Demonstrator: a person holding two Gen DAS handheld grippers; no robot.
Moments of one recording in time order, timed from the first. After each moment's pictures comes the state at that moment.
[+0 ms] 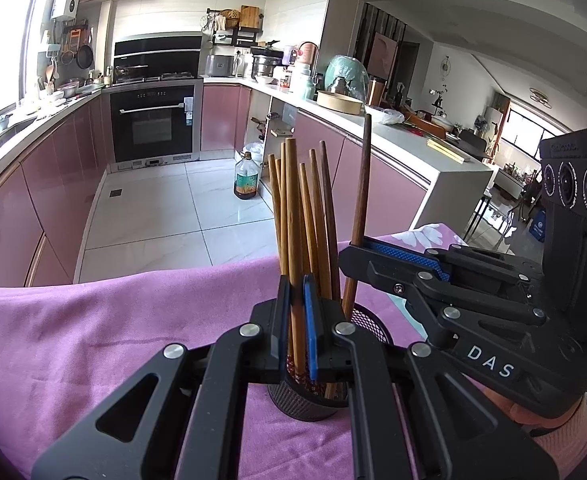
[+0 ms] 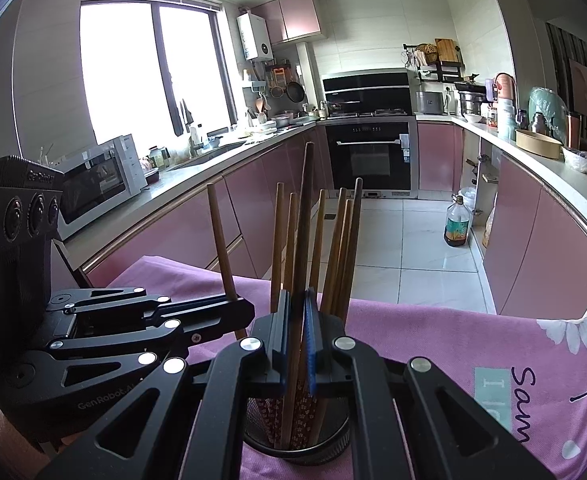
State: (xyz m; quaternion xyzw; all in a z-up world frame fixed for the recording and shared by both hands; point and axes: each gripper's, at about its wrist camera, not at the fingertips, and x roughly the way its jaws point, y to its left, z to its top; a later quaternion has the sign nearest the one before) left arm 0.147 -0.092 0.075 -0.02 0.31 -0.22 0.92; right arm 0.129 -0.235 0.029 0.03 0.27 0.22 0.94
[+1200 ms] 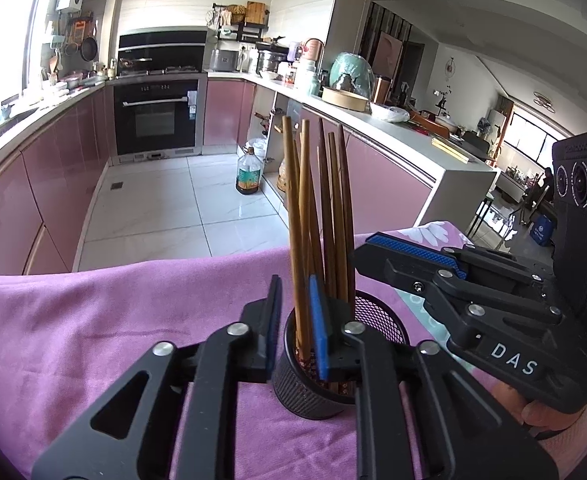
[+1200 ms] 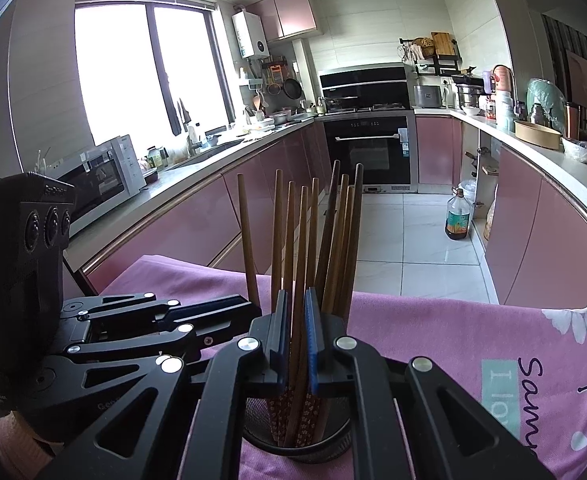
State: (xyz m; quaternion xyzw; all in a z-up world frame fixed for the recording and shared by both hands) left arm 0.160 -0.085 0.052 -0.03 0.31 -0.21 0.92; right arm 0.131 -0.237 0.022 0.04 0.28 0.21 0.94
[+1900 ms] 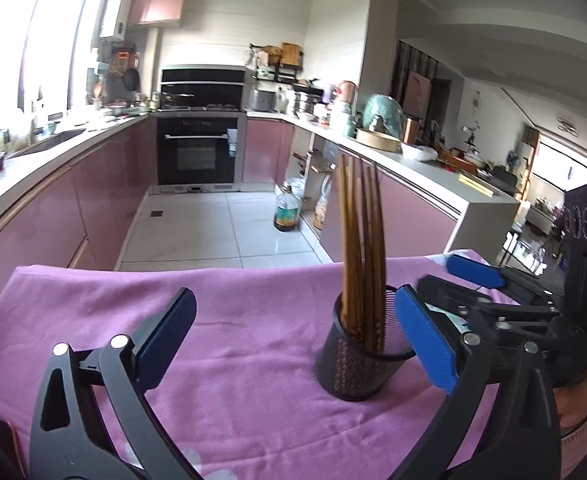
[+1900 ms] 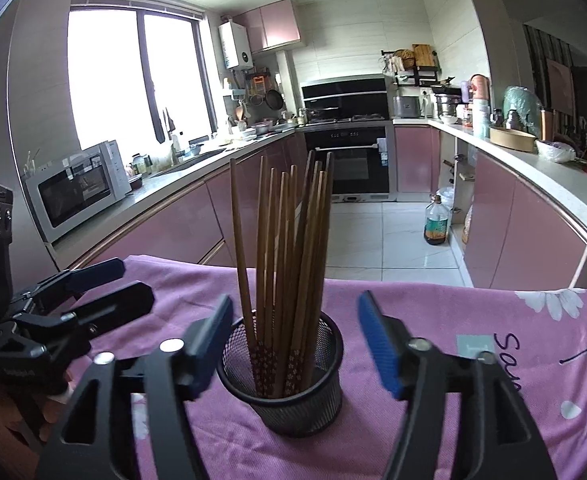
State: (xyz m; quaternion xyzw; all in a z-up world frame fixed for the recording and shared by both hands) left arm 0.101 -0.041 0.053 -0.04 0.24 -0.14 0.96; right arm 0.087 -0.256 0.013 0.04 0.25 0.17 0.95
